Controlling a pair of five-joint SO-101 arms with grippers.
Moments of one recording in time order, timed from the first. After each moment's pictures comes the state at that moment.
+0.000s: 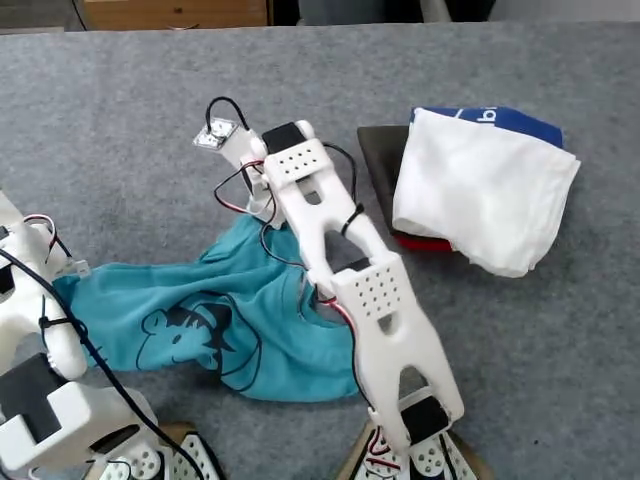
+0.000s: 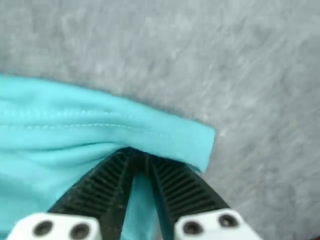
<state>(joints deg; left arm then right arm) -40.6 -6.1 35.7 47.6 2.8 -26.8 60.3 -54.3 86.5 33.5</state>
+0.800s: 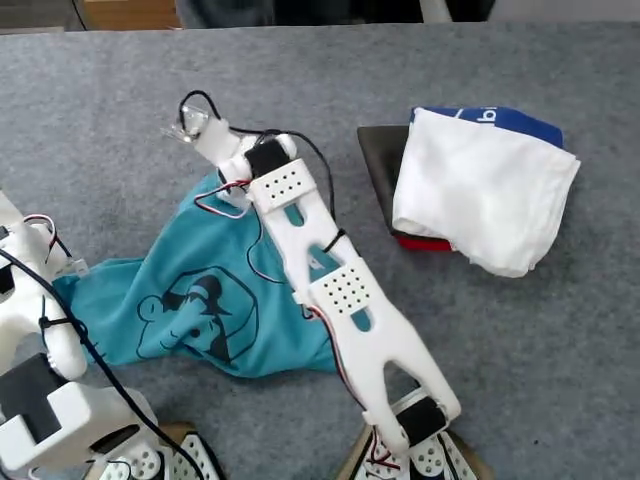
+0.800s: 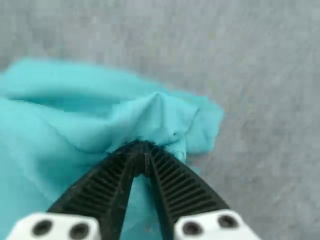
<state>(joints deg) -40.6 -6.1 35.7 47.6 2.8 -30.4 82.1 -93.1 88.7 33.4</state>
